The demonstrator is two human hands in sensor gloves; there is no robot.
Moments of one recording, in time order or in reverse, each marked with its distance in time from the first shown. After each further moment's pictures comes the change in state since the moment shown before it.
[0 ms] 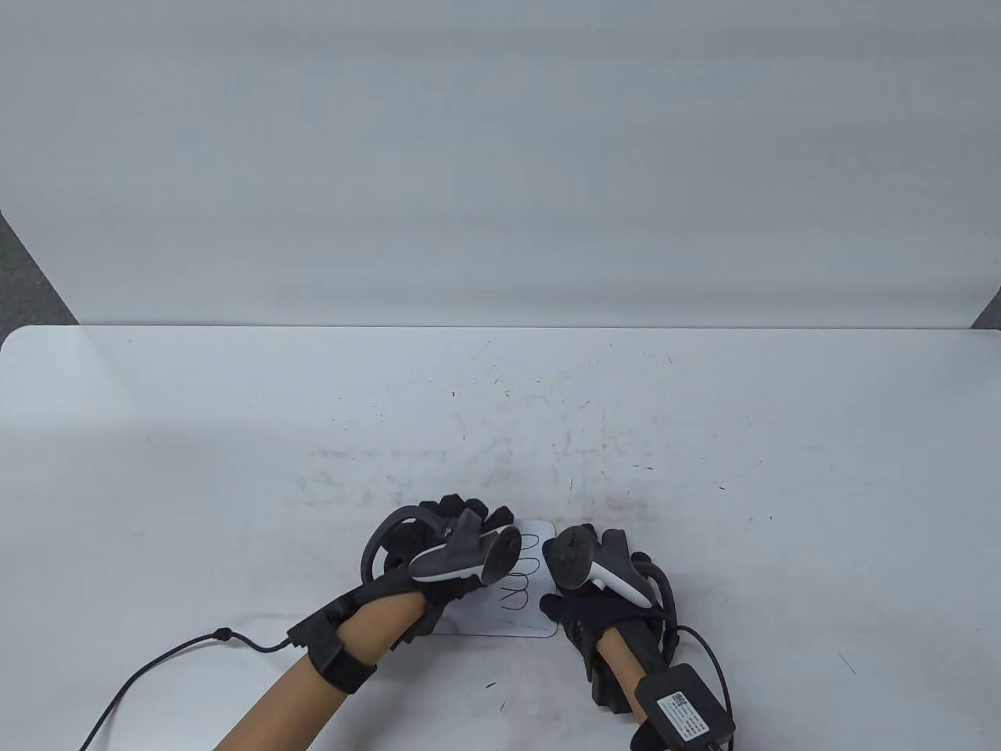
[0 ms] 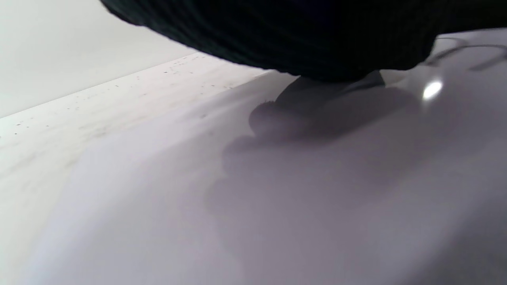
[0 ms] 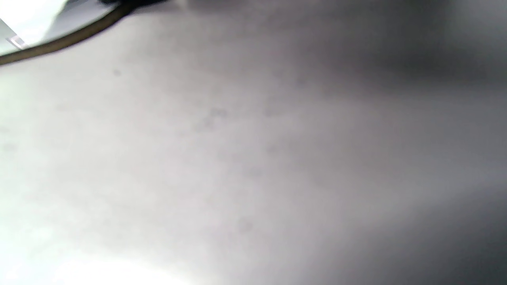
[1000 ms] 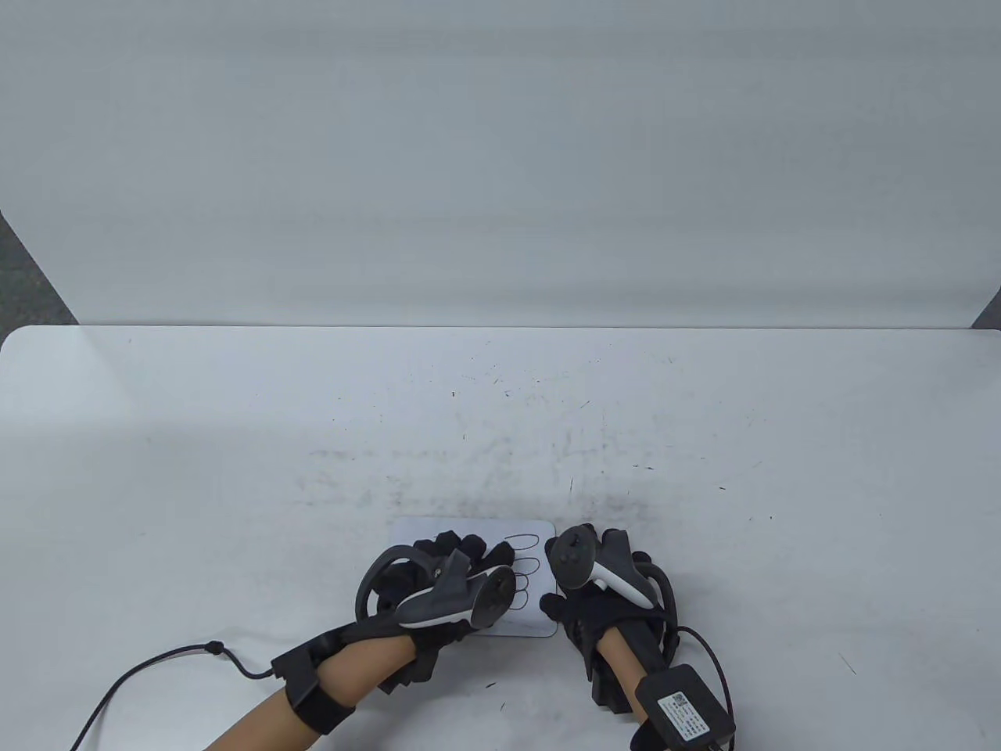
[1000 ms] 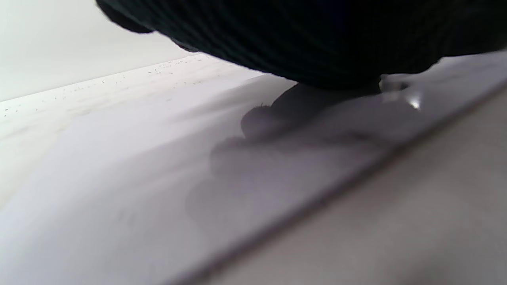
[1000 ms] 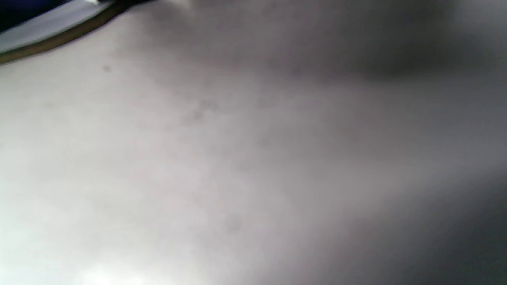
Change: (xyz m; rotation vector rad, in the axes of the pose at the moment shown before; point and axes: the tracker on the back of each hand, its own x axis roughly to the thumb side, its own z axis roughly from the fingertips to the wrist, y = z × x) left_hand 0.019 -0.007 0.048 0.057 -0.062 0.060; right_hand -0.002 0.000 0.000 -0.007 0.003 -0.011
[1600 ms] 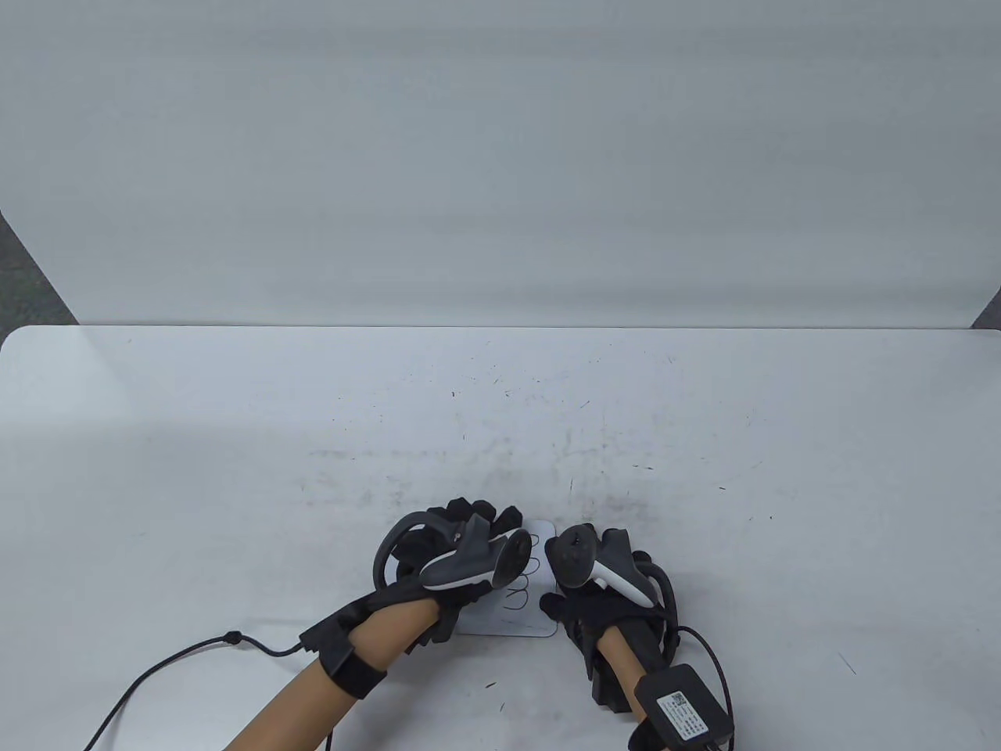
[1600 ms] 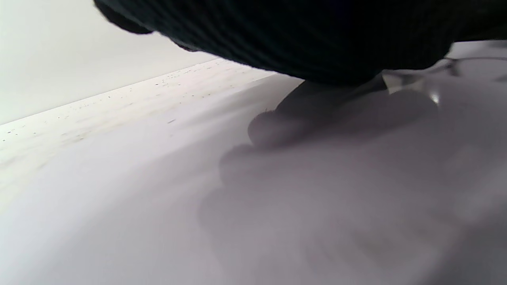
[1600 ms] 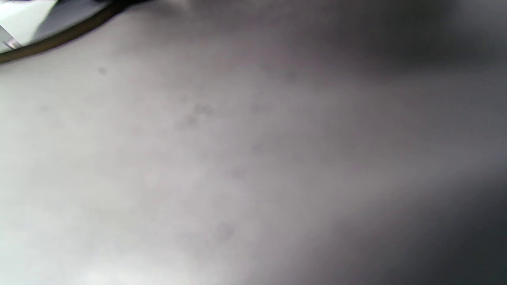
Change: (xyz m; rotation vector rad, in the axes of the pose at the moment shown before) left_hand 0.003 0.002 -0.011 0.014 0.010 -0.058; right_hand 0.000 0.000 0.000 0.002 0.005 0.000
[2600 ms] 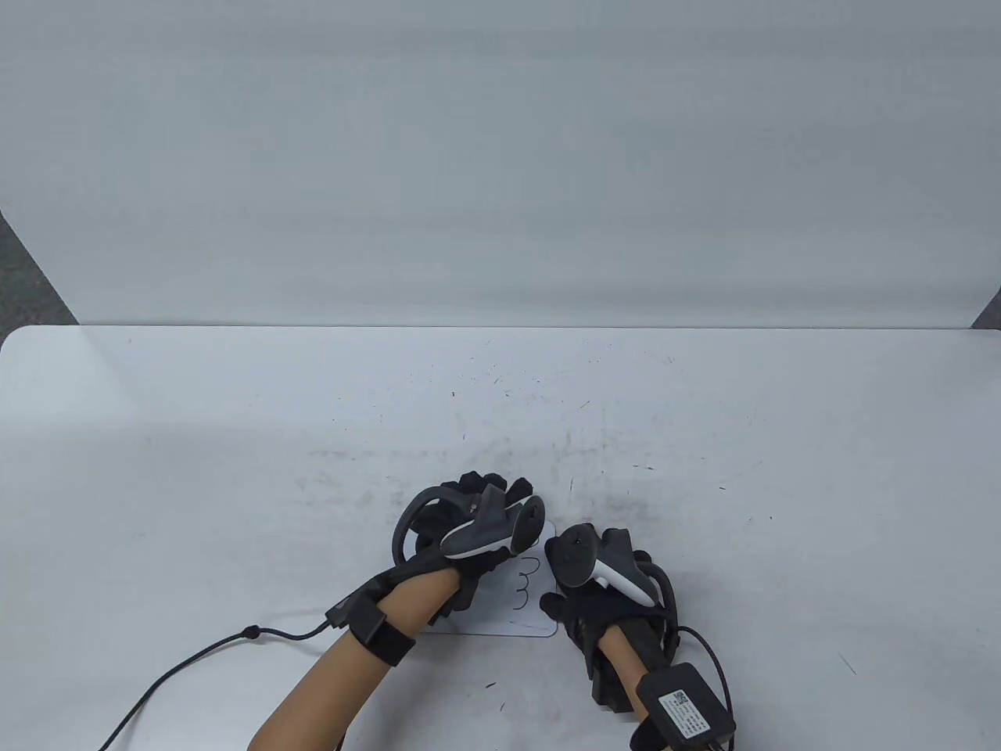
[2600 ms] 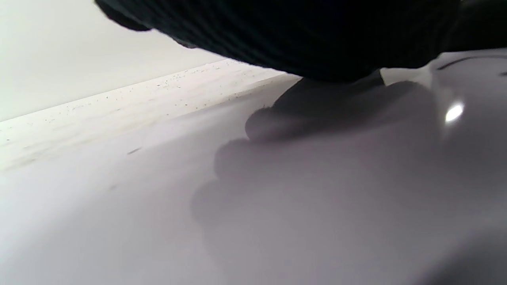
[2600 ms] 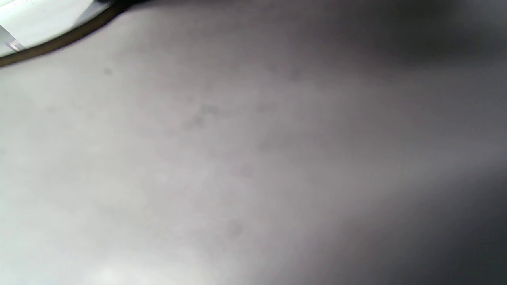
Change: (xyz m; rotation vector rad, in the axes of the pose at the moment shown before) left_hand -0.005 0.004 -0.045 0.004 0.072 0.035; right_hand 0.000 0.000 0.000 0.013 -0.004 -0.014
